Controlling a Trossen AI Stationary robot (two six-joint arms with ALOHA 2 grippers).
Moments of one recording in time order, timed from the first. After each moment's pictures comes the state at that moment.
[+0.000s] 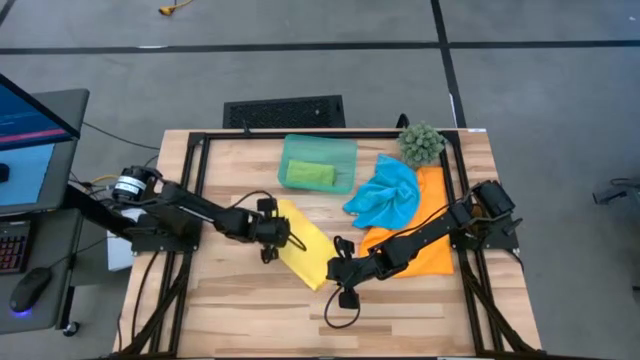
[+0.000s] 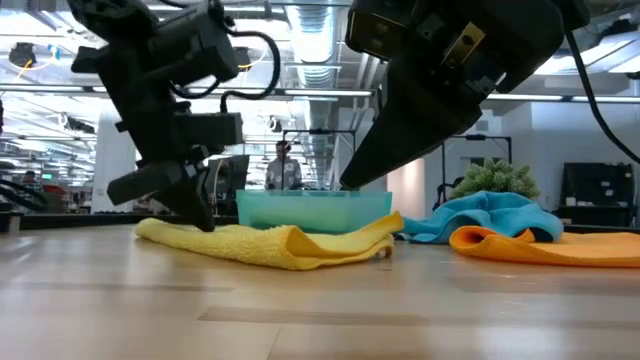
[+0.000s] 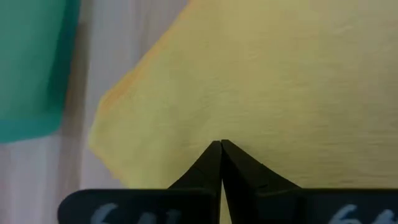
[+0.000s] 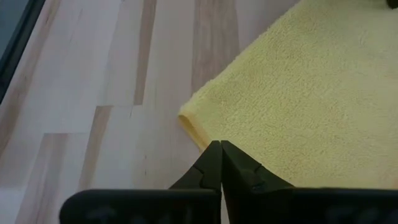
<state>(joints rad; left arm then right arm) -0.17 1.61 0.73 -0.30 -0.42 -0.08 0.42 1.87 1.08 -0.05 0.18 0.31</state>
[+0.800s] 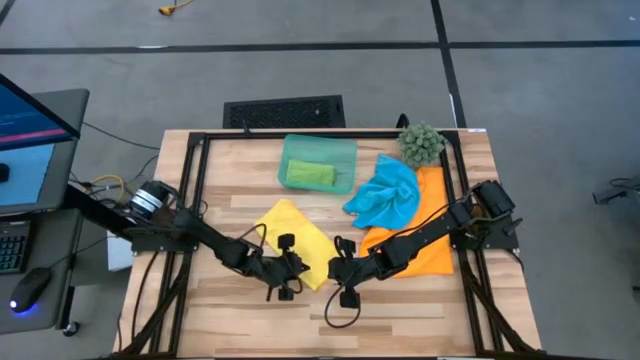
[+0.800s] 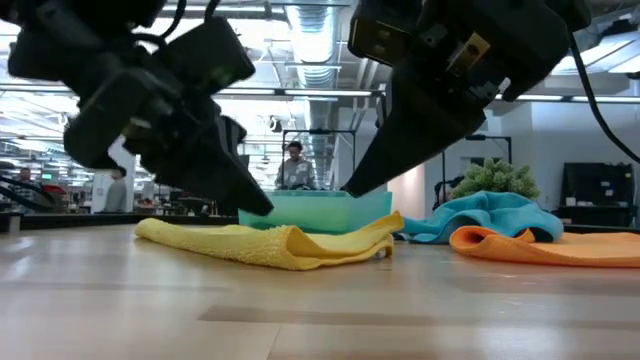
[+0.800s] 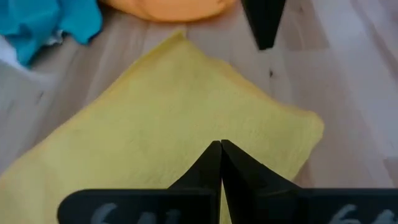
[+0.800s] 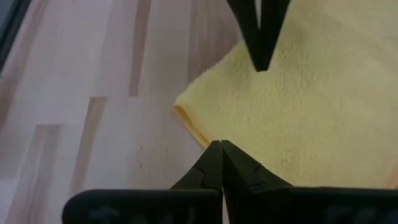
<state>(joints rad) -0.44 1.79 0.74 0.35 -0.43 -0.22 0.42 1.87 1.08 -0.07 0.18 0.31</state>
